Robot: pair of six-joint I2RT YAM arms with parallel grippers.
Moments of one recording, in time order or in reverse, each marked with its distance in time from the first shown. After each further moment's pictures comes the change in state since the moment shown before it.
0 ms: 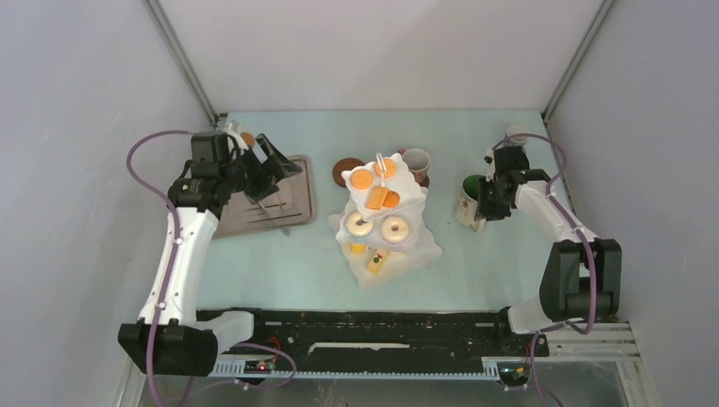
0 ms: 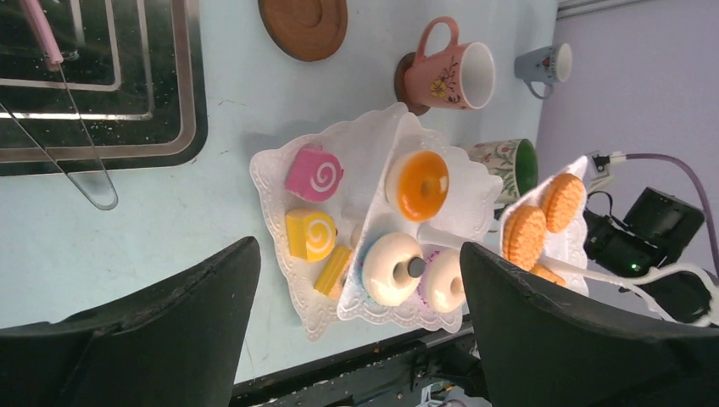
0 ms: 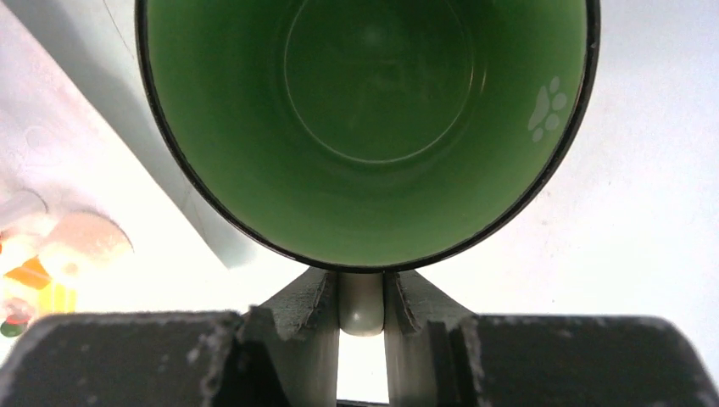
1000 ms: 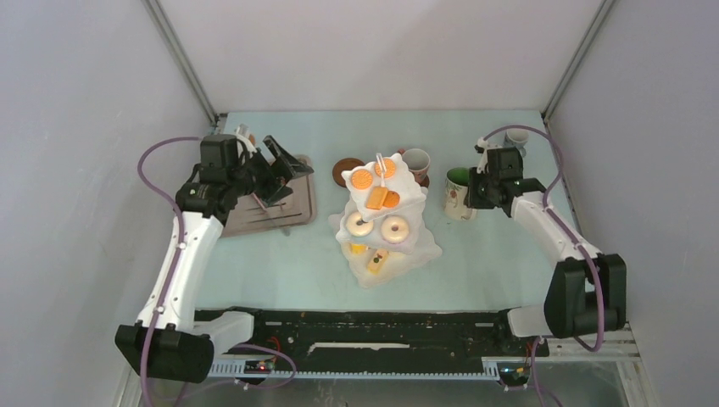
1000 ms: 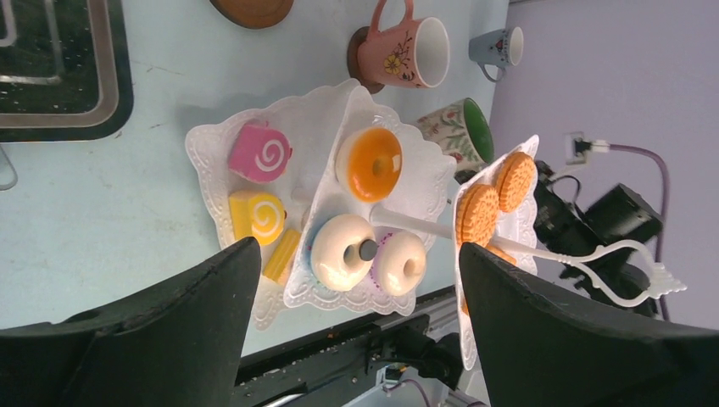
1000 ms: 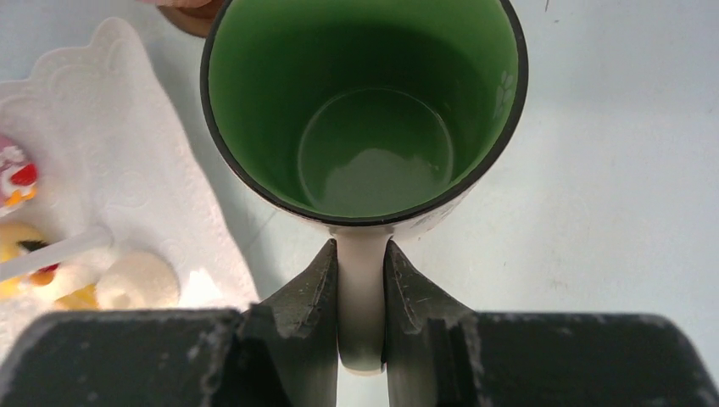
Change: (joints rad) left arm -0.074 -0.058 -0.053 0.050 0.028 -0.147; right arm 0.086 -0.147 -0.084 0.216 -0.002 0.002
